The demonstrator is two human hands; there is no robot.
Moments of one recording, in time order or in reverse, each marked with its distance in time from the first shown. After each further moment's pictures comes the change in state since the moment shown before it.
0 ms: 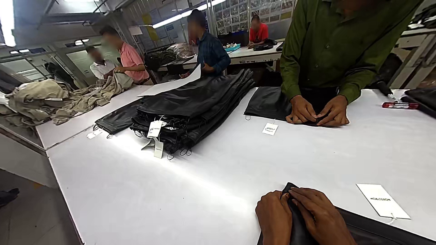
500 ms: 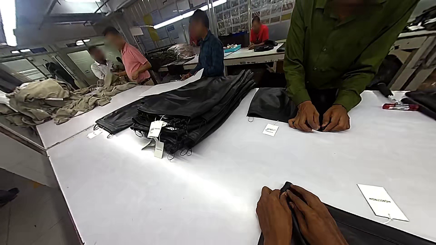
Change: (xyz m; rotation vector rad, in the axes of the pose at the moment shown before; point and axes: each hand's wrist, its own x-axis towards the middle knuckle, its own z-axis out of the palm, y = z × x) left_hand 0.003 -0.006 0.012 -0.028 0.183 0.072; right_hand -0.004 -0.012 0.008 -0.044 -0.134 0.078
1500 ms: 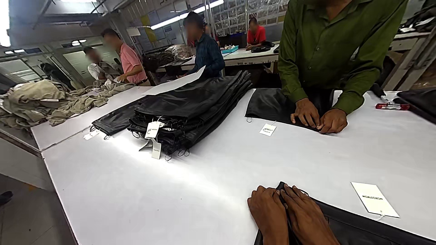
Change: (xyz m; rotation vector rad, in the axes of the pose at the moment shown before) left_hand 0.002 0.000 0.008 0.077 0.178 -0.035; right_hand -0.006 -0.007 0.008 -0.099 -0.058 0.042
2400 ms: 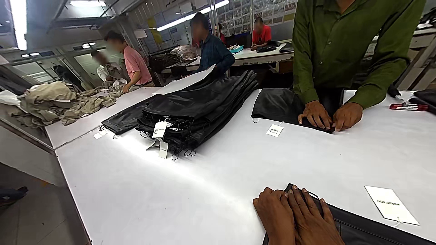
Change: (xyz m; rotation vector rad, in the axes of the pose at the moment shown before) left_hand 0.003 -0.008 -0.006 -0.075 -0.055 0.012; right_hand -0.005 -0.020 -0.014 -0.190 -0.284 0.022
